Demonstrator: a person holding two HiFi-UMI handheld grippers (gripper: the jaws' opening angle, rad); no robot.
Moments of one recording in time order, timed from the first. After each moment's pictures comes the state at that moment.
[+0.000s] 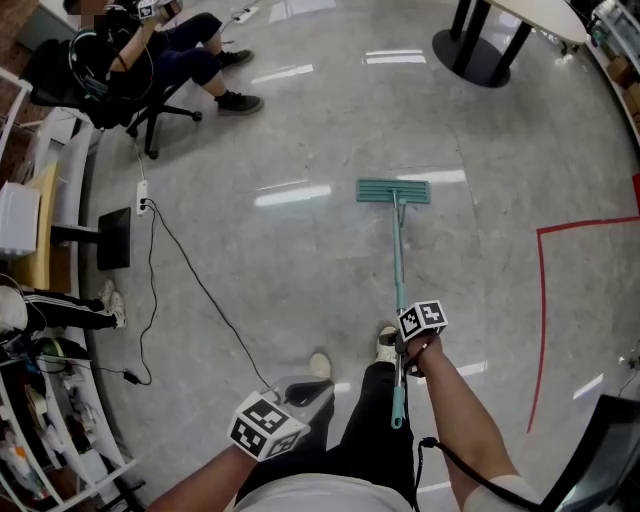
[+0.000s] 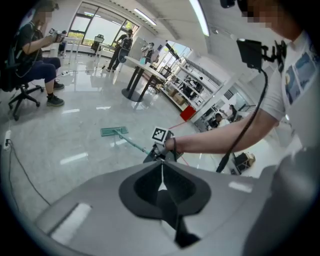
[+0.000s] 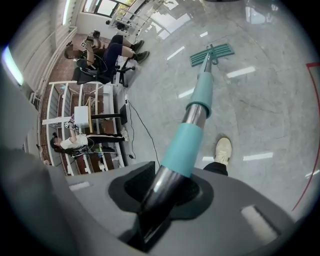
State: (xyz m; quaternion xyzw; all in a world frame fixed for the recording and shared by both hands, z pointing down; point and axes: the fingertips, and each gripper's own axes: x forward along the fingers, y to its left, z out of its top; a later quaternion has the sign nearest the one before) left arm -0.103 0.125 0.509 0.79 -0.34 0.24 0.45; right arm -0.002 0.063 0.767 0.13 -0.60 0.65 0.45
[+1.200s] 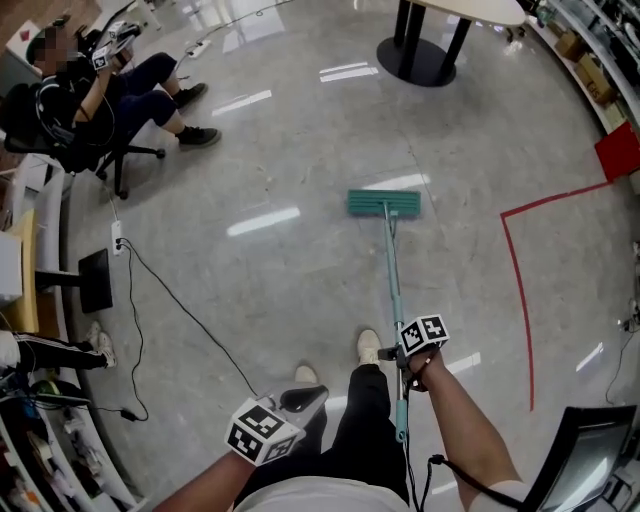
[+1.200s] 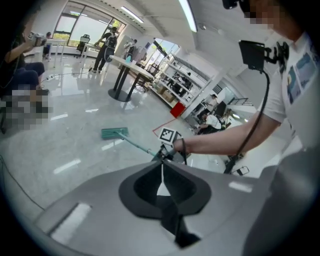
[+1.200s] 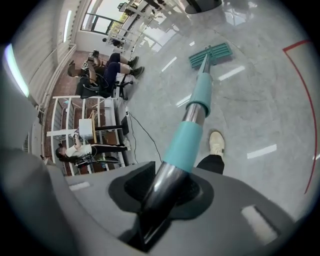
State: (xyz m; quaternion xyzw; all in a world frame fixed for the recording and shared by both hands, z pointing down) left arm -0.066 0.124 0.499 0.82 -0.28 0.25 0.43; right arm 0.065 0.084 0.729 0.18 -0.59 0.68 0.39
